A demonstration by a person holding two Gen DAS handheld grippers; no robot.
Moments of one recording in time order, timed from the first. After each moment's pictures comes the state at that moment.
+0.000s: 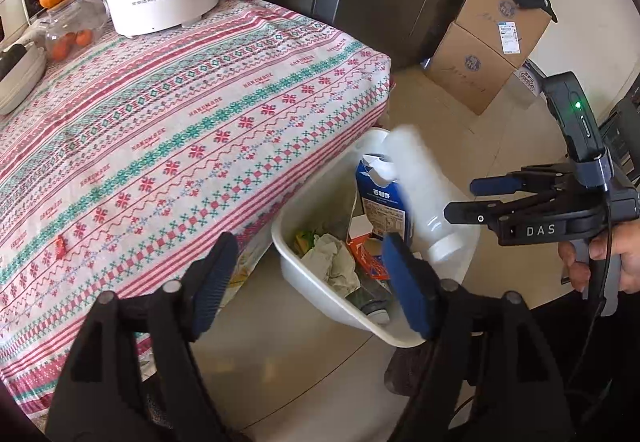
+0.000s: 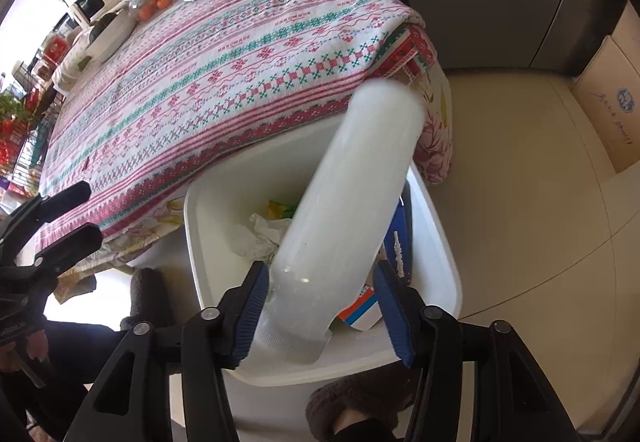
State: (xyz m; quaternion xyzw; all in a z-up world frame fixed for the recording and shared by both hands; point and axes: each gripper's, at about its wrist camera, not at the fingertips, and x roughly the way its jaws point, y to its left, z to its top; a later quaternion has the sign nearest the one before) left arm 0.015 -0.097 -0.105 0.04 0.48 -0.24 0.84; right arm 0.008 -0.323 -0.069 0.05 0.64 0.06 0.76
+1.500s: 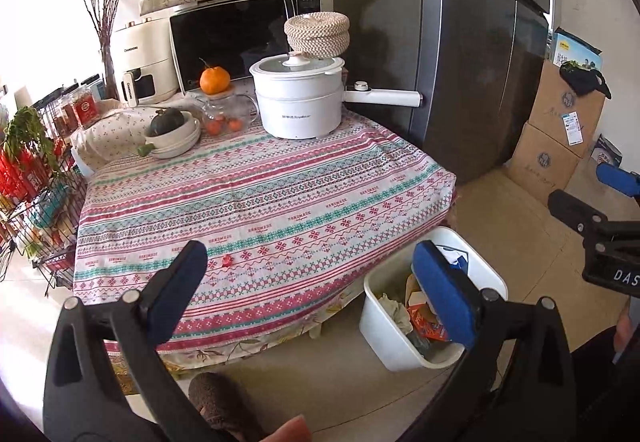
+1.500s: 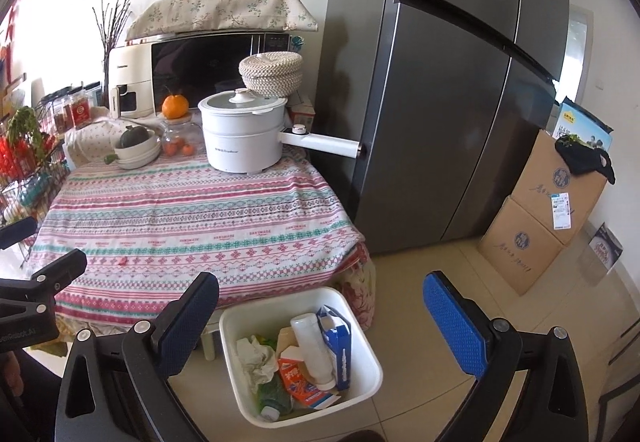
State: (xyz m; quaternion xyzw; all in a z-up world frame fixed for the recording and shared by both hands) left arm -0.080 -0.046 0.013 0.03 0.32 -0.04 0.95; right arm -0.082 -0.251 0.130 -0.06 0.36 -0.03 0.93
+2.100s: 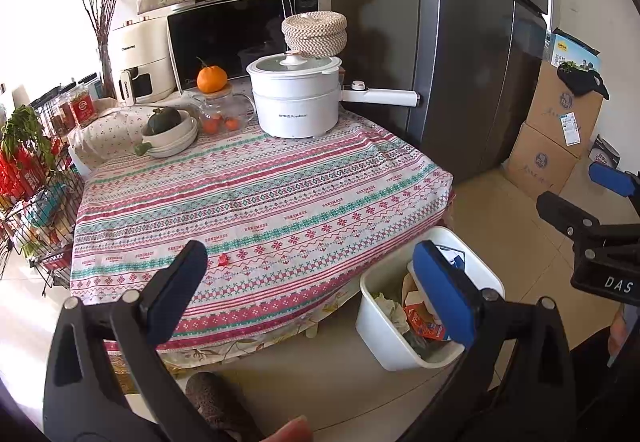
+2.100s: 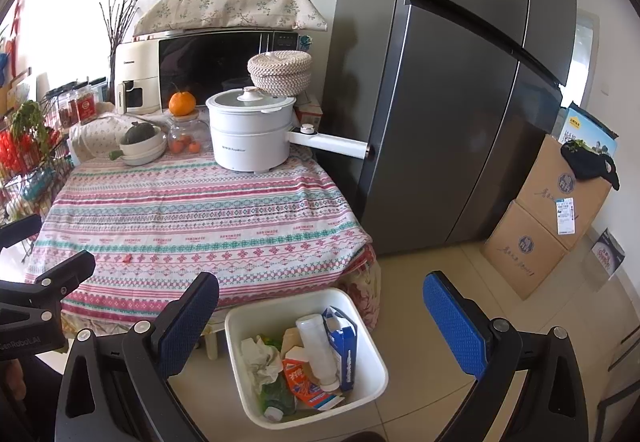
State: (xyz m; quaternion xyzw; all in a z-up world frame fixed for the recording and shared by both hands) left arm -0.080 -0.047 0.014 0.03 0.32 -0.05 0.95; right arm -0.081 -0.244 0.128 -0.07 0.36 -0.02 0.93
